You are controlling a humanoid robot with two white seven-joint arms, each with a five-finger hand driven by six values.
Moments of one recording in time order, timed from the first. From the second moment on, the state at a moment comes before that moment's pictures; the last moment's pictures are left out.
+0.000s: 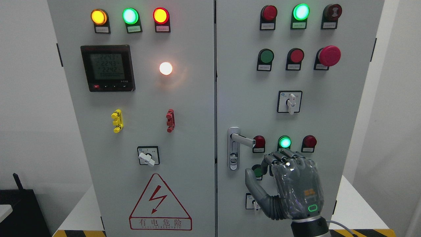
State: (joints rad) left arm -0.05 -0.04 0.00 0.00 0.12 -0.12 -0.14; right arm -0.31 0.05 0.13 -1.94 1.27 -0.14 -0.13
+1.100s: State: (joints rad) left arm -0.05 -0.04 0.00 0.00 0.12 -0.12 -0.14; right arm -0.21 0.02 0.02 -1.99 1.14 -0.23 -0.12
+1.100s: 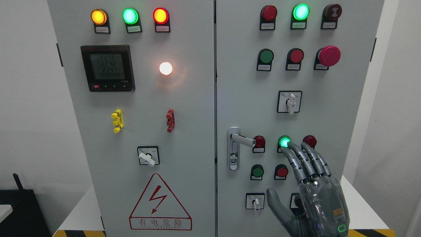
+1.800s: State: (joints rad) left arm -0.05 -0.04 0.00 0.00 0.12 -0.12 -0.14; right arm -0.17 0.04 0.01 -2.02 1.14 -0.23 -0.14
